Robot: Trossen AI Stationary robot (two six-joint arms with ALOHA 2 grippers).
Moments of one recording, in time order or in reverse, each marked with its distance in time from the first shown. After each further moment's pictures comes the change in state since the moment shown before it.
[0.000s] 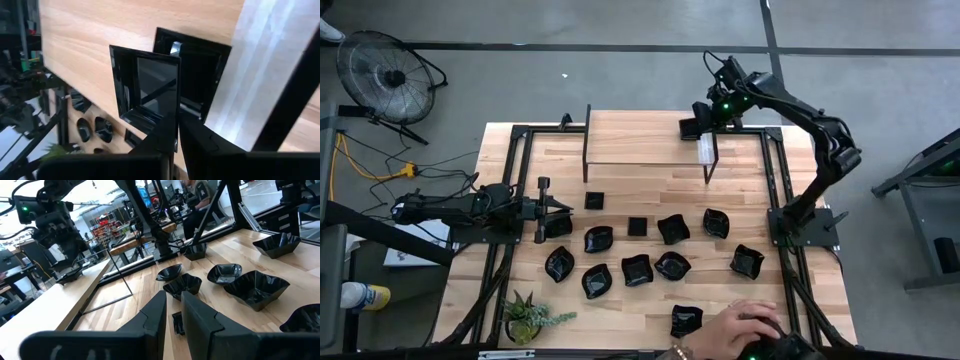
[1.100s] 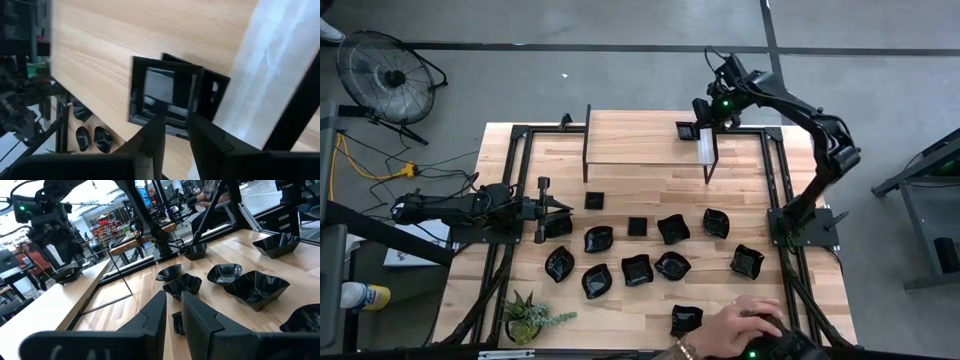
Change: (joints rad) left arm 0.000 0.000 0.000 0.000 0.000 0.000; right arm -0.019 0.005 -0.001 0.079 0.010 -0.029
